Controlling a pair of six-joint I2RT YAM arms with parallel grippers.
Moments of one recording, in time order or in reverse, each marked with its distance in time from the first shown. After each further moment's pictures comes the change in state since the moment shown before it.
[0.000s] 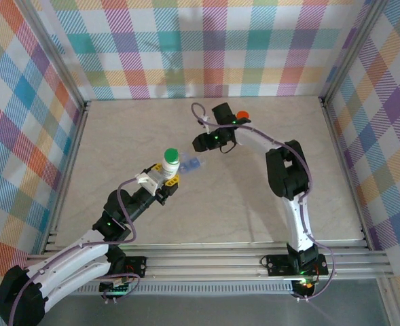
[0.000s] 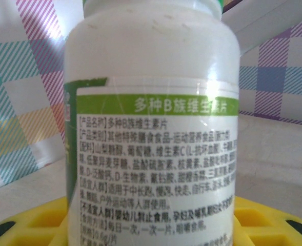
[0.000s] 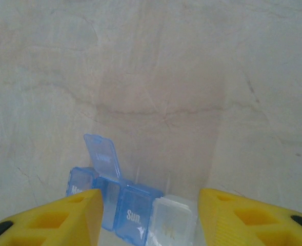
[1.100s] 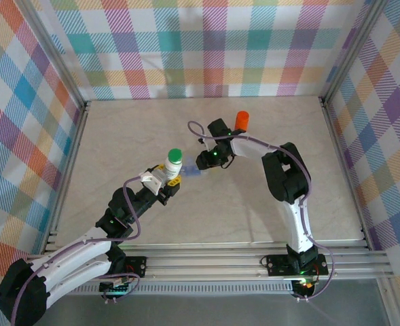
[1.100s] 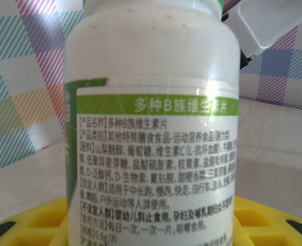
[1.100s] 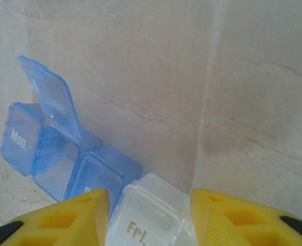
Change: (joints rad) left arm 0.000 0.063 0.000 -0.002 -0.007 -0.010; right arm 0.049 -0.064 -0.201 -0.060 0.108 0.080
